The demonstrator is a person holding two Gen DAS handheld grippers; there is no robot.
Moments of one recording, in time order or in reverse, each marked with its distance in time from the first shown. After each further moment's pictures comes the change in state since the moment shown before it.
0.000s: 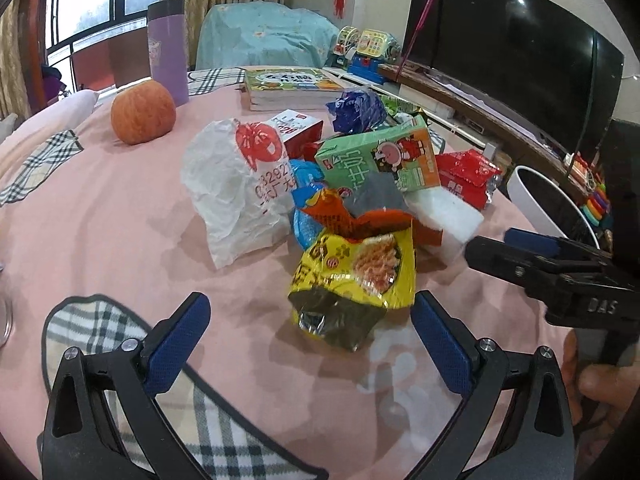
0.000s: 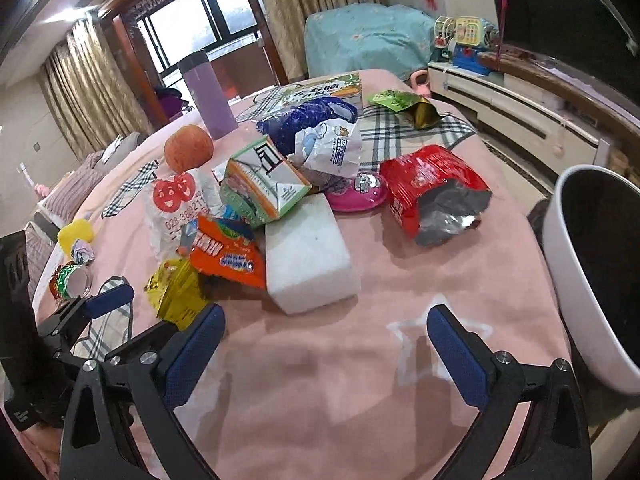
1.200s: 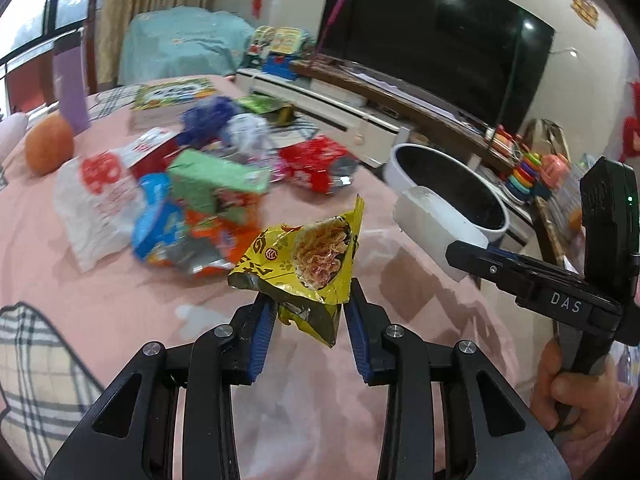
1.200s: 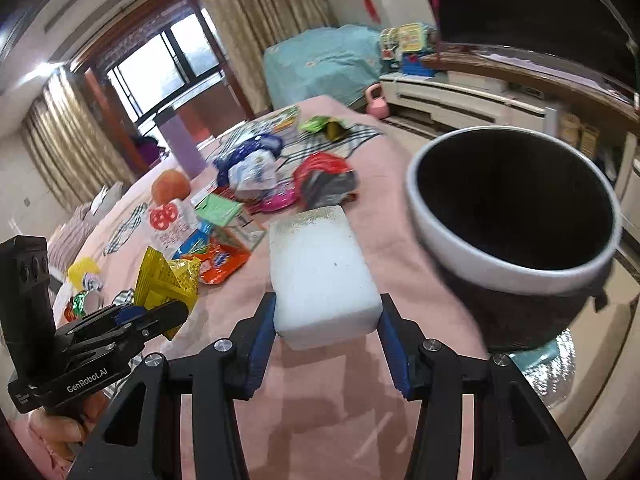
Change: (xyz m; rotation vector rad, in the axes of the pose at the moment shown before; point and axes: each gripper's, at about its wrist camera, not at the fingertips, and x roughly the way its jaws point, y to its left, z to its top) left arm -0.029 -0.095 -0.003 0.135 0.013 -0.256; right arm -0.096 -0.068 -0.051 0.183 -0.115 -0.063
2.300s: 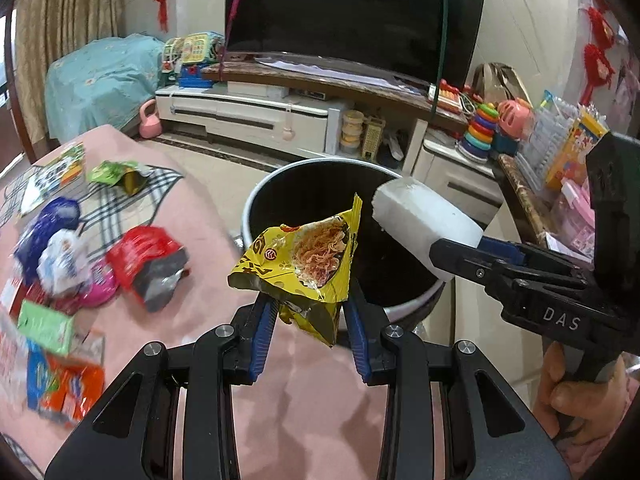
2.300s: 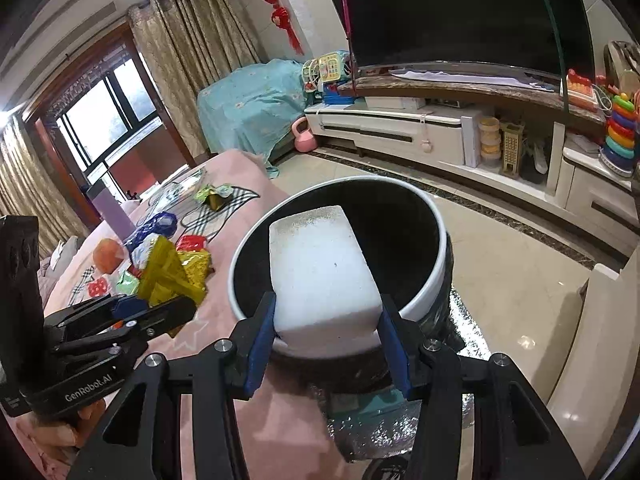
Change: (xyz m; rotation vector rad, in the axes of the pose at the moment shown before) left arm 0.085 -0.137 0.079 0.246 0.065 -0.091; right arm -0.040 -0.106 0.037 0.115 -0.094 -0.166
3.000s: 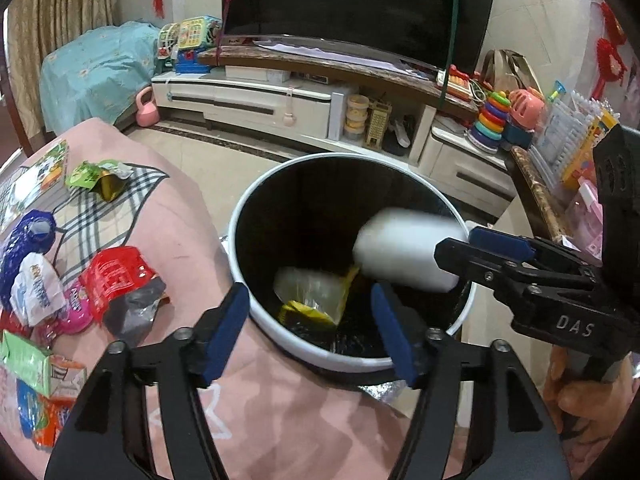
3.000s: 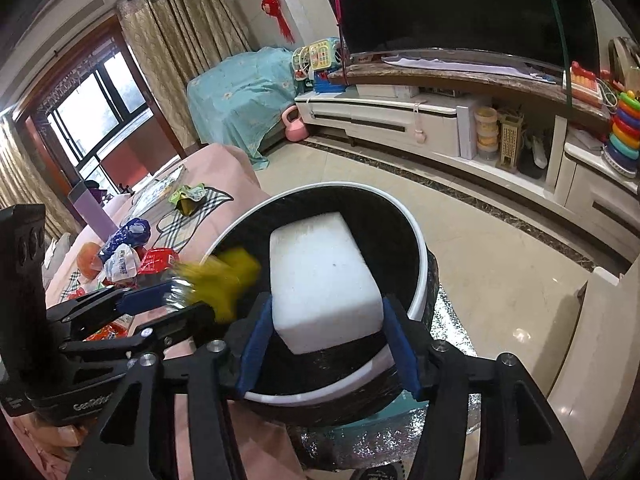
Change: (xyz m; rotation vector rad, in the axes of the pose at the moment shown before) left arm 0.033 0.002 0.018 -0.010 0.056 0.011; right arm 0.023 -0.027 0.020 0.015 0.051 -0.004
